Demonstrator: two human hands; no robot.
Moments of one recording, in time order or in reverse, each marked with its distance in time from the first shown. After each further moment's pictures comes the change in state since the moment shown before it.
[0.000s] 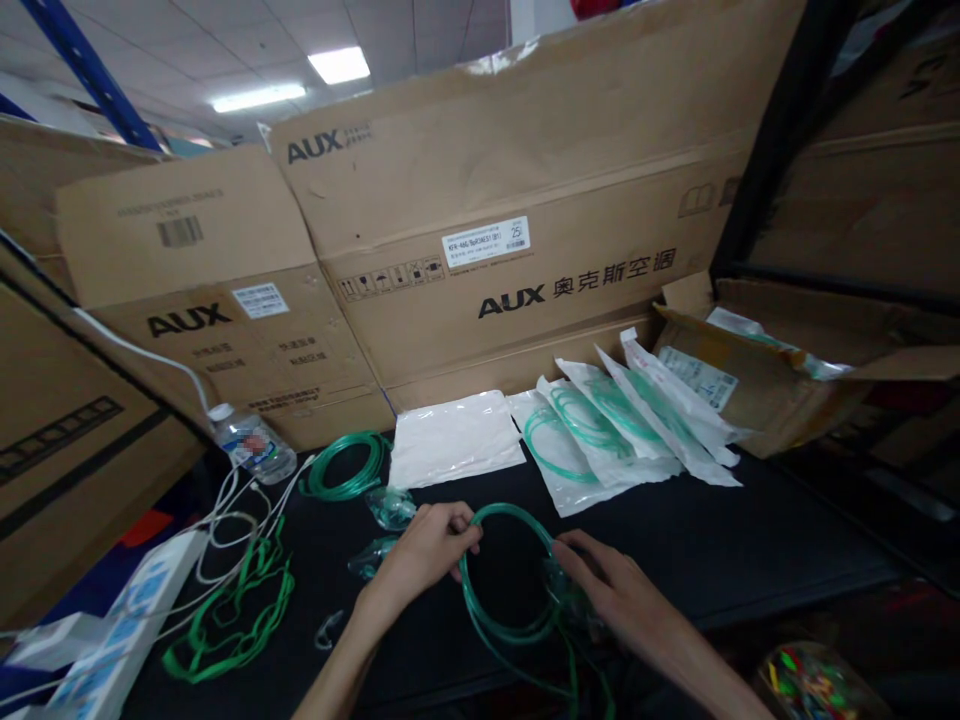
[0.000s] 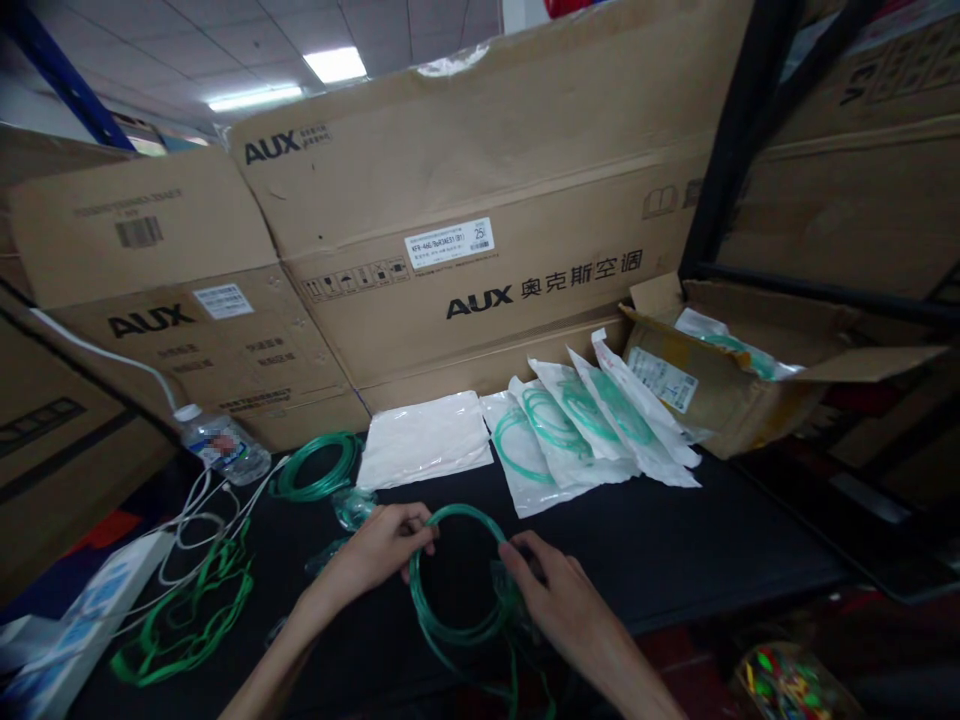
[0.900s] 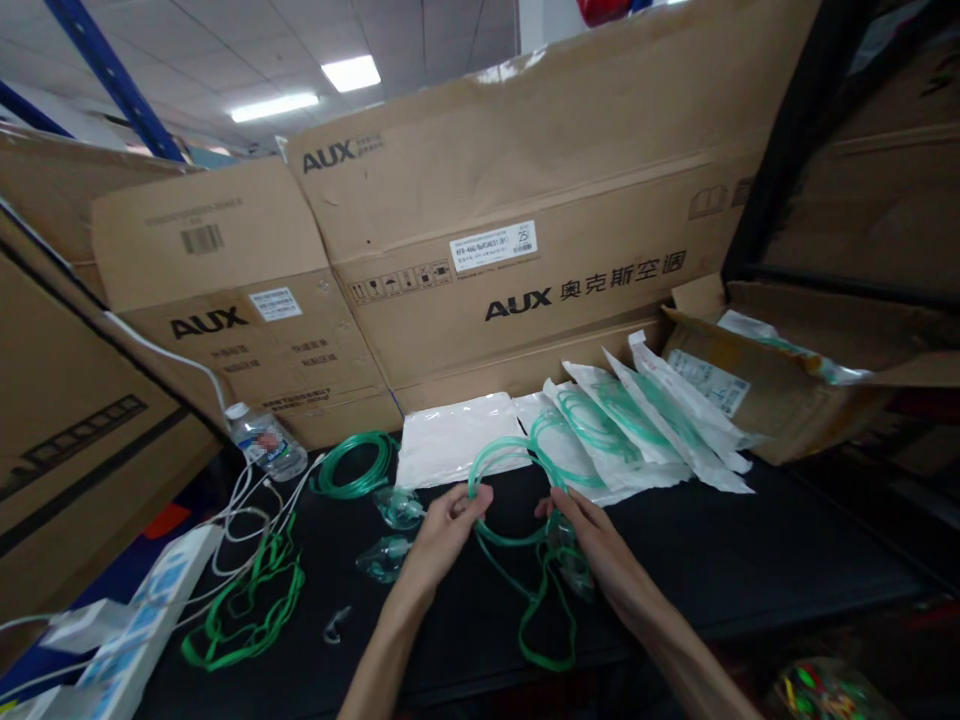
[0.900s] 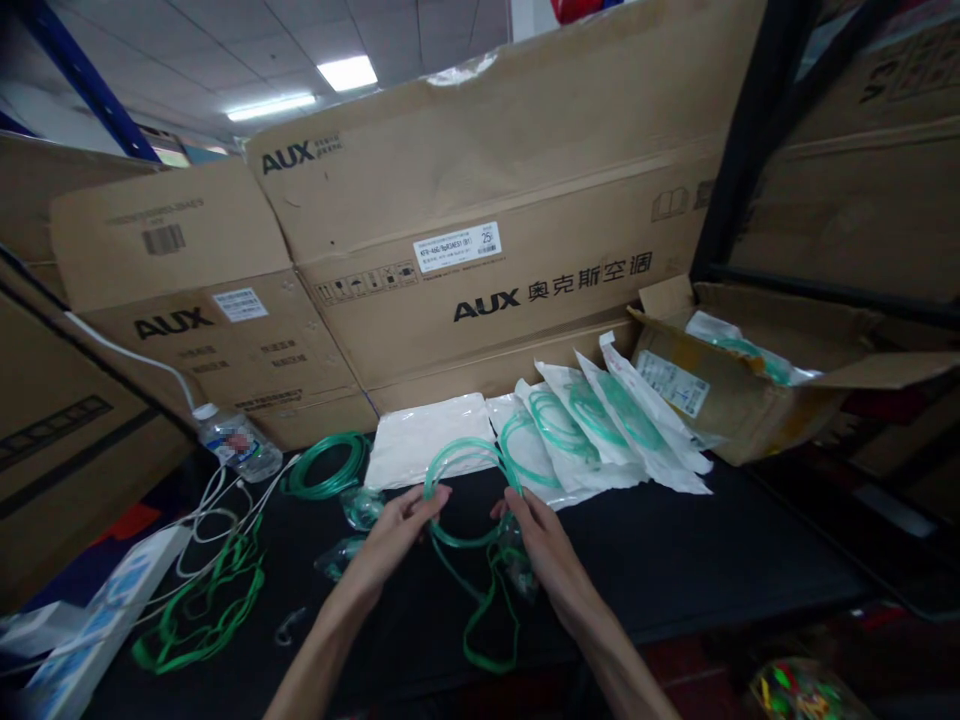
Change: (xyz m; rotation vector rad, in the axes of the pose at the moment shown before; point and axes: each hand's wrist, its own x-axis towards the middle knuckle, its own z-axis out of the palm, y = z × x) left_hand 0.010 0.009 0.018 -0.607 0.303 0.001; right_hand 0.037 -0.021 0.012 0.390 0.184 -0.098
